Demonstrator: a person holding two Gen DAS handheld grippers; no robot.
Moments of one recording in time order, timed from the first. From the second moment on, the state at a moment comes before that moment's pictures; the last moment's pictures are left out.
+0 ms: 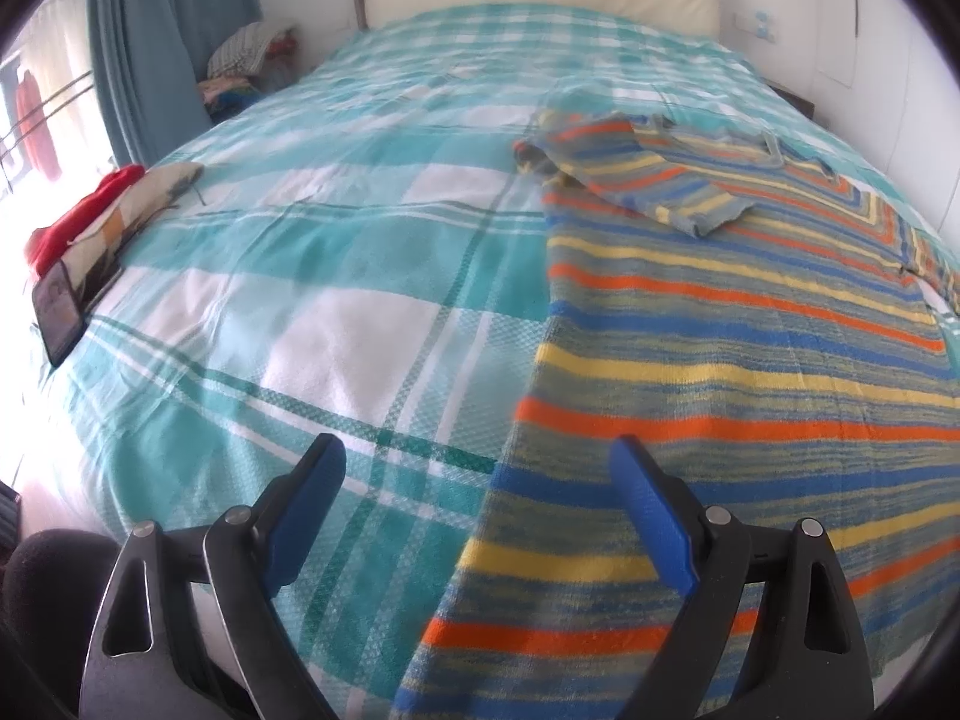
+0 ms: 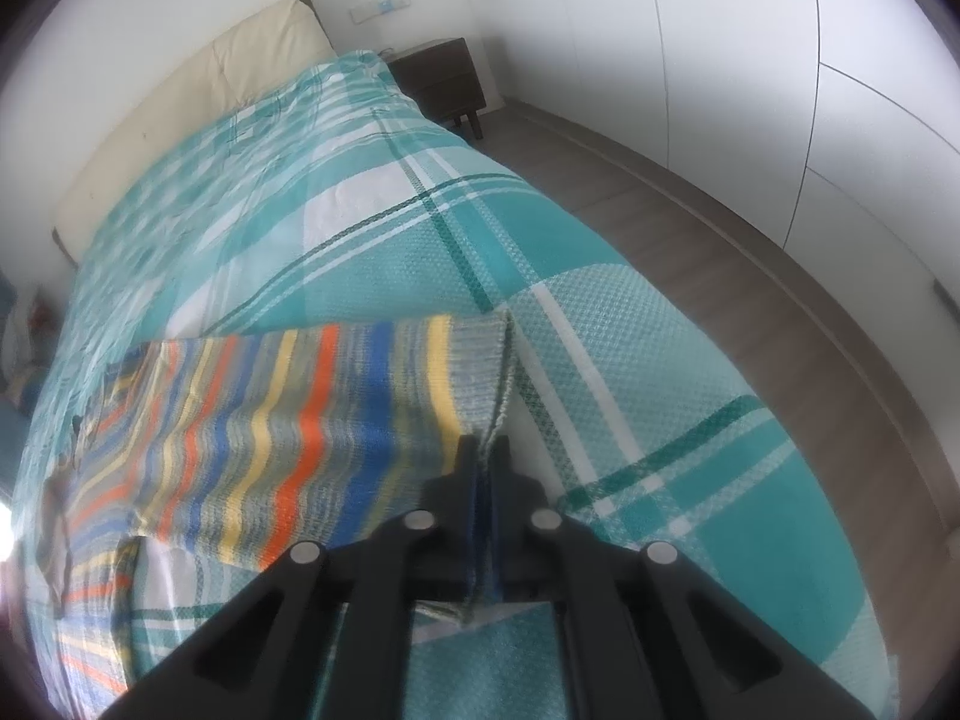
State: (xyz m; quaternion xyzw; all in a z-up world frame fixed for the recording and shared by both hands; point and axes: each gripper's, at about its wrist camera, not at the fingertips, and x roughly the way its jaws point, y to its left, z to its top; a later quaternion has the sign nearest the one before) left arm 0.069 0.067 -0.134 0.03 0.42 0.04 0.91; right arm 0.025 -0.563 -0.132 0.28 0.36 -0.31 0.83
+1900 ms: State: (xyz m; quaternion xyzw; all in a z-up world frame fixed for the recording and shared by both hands) left arm 0.060 0.076 -0.028 -0.03 0.38 -0.07 0.92; right arm -0.075 -0.347 -0.076 0.10 0.27 -0.24 0.93
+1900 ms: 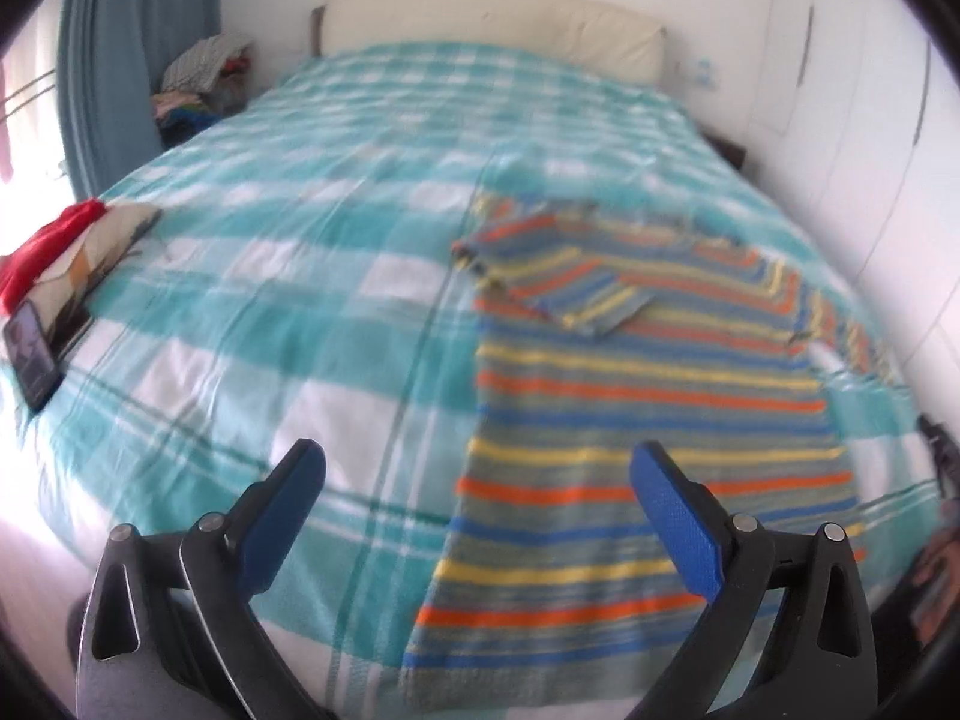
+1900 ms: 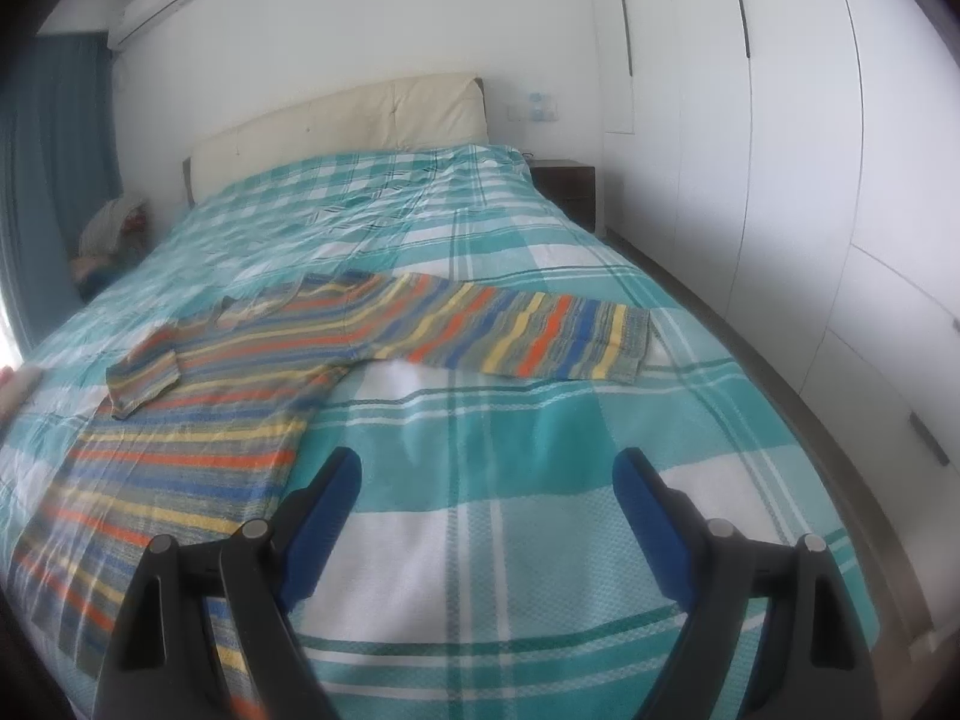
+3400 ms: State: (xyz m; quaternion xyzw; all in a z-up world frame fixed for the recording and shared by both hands) left arm 0.273 0.256 -0.108 -0.17 0.47 0.10 0.86; right arm -0.055 -0.342 -0.096 0.11 0.31 -0.20 0.92
